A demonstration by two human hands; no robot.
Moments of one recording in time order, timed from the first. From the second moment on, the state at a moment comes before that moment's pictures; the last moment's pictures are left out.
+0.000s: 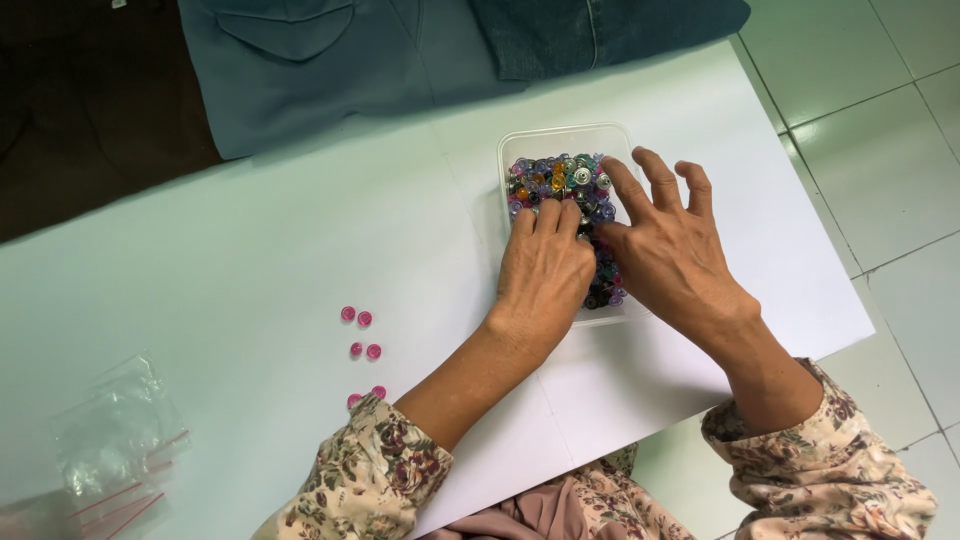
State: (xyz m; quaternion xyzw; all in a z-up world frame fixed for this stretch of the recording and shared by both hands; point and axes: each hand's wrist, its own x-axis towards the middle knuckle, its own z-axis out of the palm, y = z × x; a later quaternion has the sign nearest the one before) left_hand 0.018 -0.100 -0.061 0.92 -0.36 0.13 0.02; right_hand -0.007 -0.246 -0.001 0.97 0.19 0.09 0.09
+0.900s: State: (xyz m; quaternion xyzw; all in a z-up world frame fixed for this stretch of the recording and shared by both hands) left_hand 0.020 -0.072 -0.049 0.89 -0.37 0.23 0.10; right_hand -0.008 -0.251 -0.011 0.96 0.23 0.12 0.06
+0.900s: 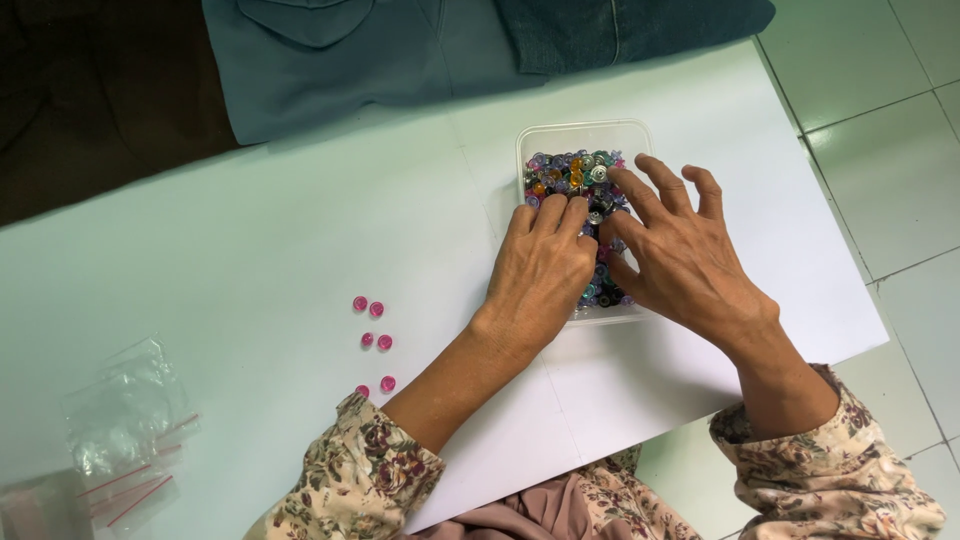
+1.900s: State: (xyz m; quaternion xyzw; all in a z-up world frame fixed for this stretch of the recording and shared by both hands) left_hand -0.120 0.168 -0.052 0.92 -0.19 0.02 0.33; right_hand -0.070 -0.060 -0.023 0.87 0.45 0.01 -0.19
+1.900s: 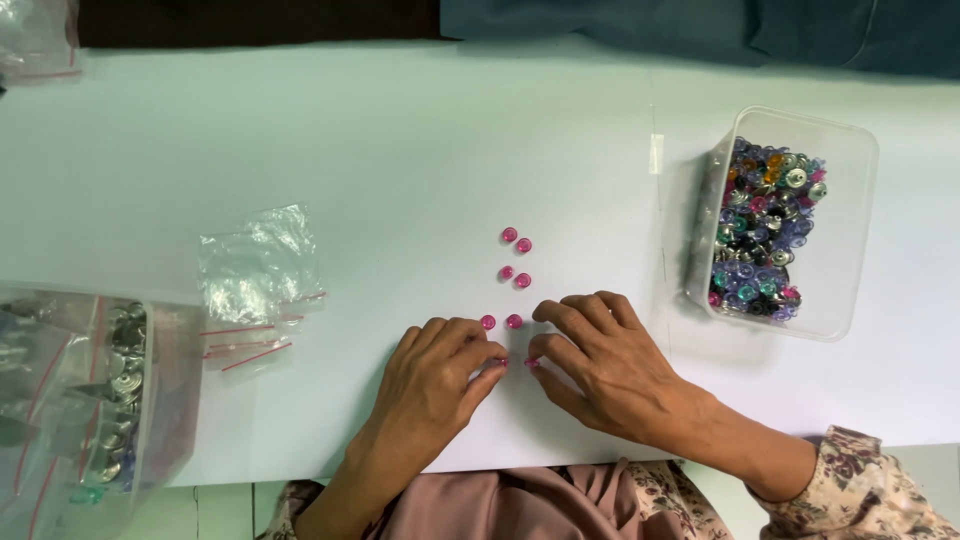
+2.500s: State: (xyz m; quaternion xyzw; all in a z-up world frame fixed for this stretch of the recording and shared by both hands) left_hand -0.097 0.159 -0.006 0.94 -0.22 0.05 0.27; right_hand -0.070 -0.078 -0.006 0.88 0.42 0.08 -0.19
